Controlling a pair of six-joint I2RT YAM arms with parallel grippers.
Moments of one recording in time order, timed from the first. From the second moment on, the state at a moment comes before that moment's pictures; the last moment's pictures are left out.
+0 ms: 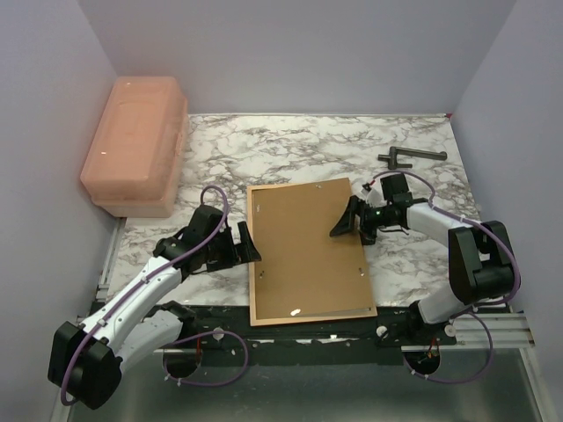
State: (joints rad) left arm -0.49 0.91 0.59 -0.59 0.23 -0.70; right arm 0.19 1.55 0.76 -0.30 -0.78 0.51
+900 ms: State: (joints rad) left arm -0.49 0.91 0.57 -0.62 0.22 -0.70; right arm 0.27 1.54 0.89 -0.53 -0.44 0.48
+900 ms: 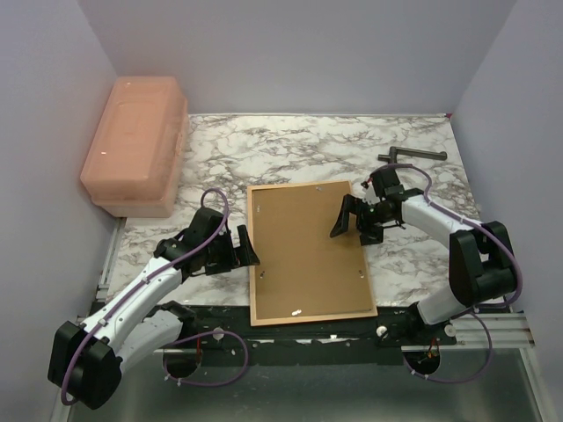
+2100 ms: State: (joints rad) left arm -0.49 1.05 0.53 -0.51 0.31 -0.71; right arm 0.46 1.55 0.99 -0.68 -0.20 0.46
